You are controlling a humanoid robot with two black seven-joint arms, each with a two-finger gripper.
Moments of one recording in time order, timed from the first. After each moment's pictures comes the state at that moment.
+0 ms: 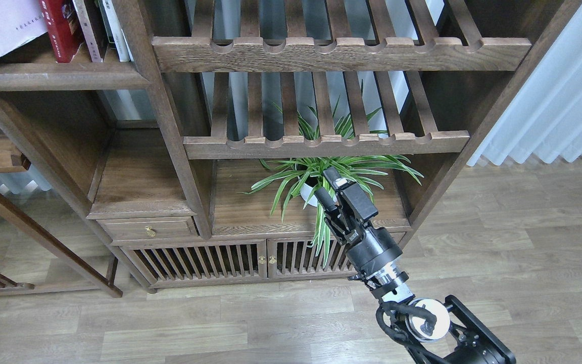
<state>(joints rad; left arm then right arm) -0.91 0.65 -1.26 -0.72 0.34 -0.49 0.39 0.01 0.01 1.08 1.28 0.20 0.52 -0.09</state>
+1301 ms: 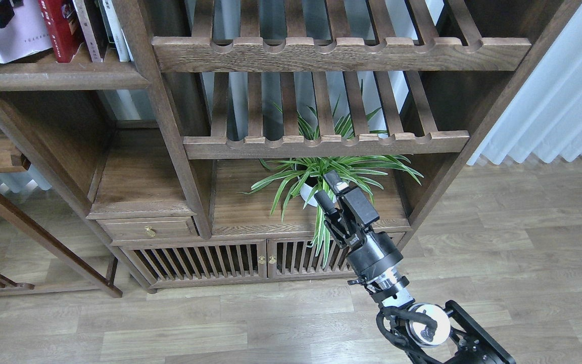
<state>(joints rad) -1.04 0.64 -1.16 -0.67 0.63 -0.49 0.43 0.00 0.01 1.07 1.28 0.20 0.55 -0.09</state>
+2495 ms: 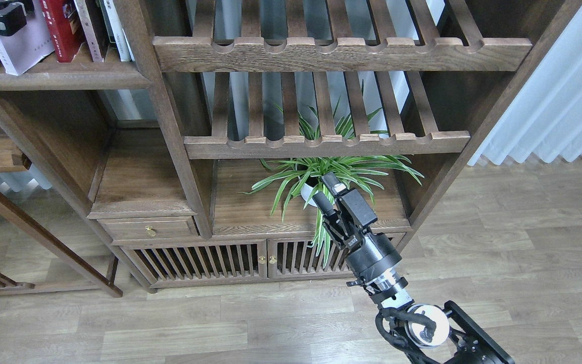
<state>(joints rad) -1.04 0.62 -1.16 -0.68 0.61 -0.49 0.46 0.00 0.02 1.07 1.28 0.19 0.55 -0.09</state>
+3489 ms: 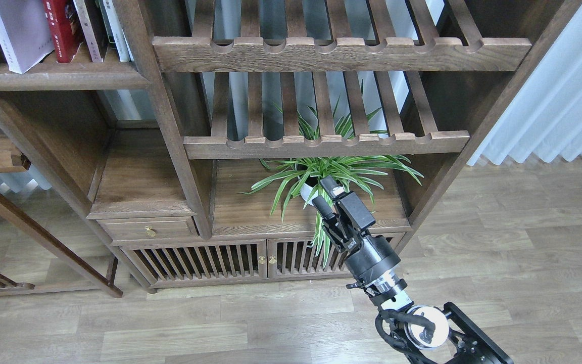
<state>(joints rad) -1.04 0.61 -1.24 -0.69 0.41 -0.49 0.46 0.00 0.02 1.07 1.26 0.18 0.55 -0.09</state>
